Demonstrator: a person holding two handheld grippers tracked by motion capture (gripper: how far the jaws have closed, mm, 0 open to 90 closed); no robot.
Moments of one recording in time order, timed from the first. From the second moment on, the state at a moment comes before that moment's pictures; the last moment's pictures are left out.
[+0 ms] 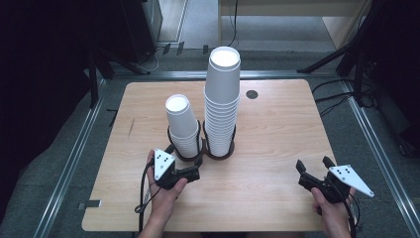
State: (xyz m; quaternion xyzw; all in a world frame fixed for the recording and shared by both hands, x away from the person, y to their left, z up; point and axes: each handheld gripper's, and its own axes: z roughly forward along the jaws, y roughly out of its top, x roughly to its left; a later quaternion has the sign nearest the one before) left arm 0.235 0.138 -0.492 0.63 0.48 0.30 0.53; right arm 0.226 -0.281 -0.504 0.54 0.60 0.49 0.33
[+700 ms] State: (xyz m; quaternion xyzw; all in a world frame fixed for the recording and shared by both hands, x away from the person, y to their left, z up) left arm 0.255 0.090 -0.466 0.62 0.45 0.32 0.56; right arm 0.241 -0.260 -0.463 0.51 0.61 0.50 0.34
